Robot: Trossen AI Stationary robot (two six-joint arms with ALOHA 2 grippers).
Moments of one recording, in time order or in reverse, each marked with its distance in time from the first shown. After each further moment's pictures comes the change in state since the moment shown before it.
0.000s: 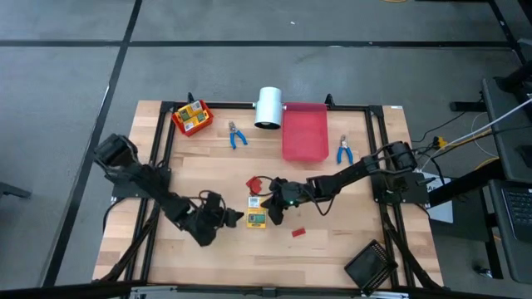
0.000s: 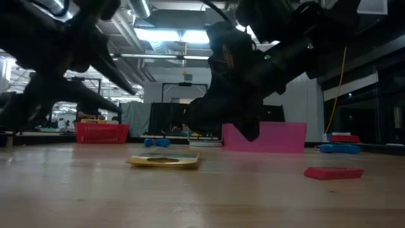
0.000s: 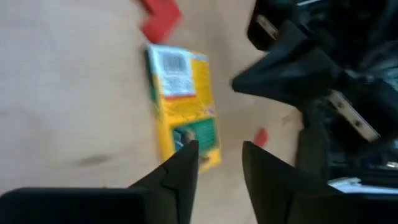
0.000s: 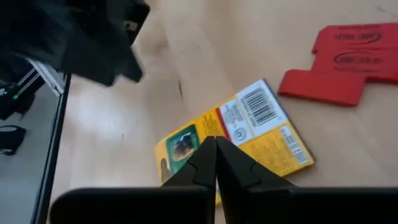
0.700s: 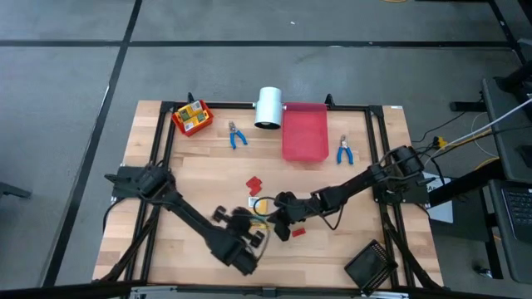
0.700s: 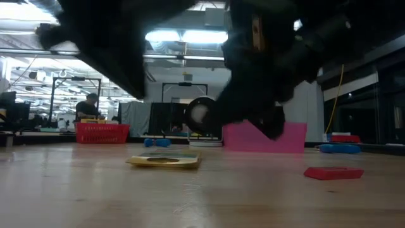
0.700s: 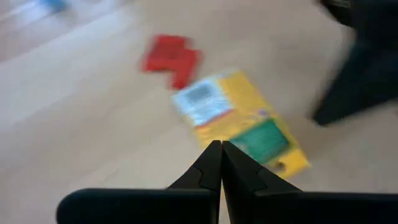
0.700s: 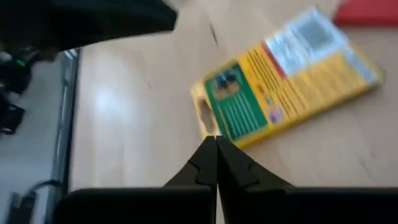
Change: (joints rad) left arm 0.030 0.525 1.002 -1.391 0.045 0.132; right arm 0.136 -0.040 -0.001 -0.084 0.076 0.061
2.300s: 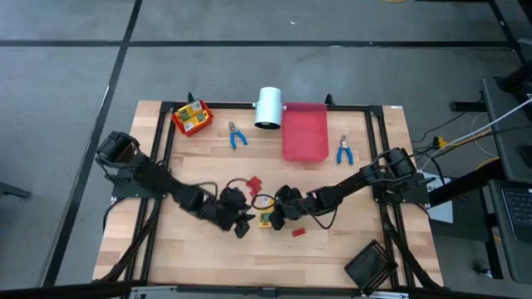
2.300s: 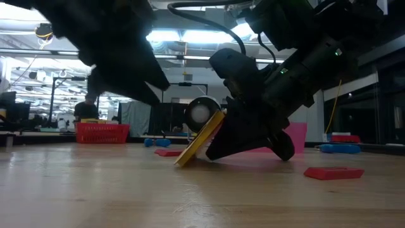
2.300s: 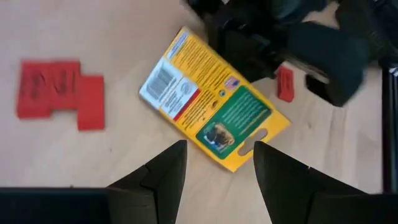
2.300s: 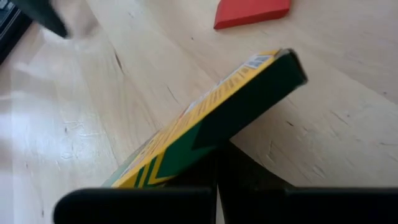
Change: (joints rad) left arm 0.144 -0.517 -0.832 1.235 0.249 0.799; right arm -0.018 0.084 0.000 -0.068 0.157 0.229
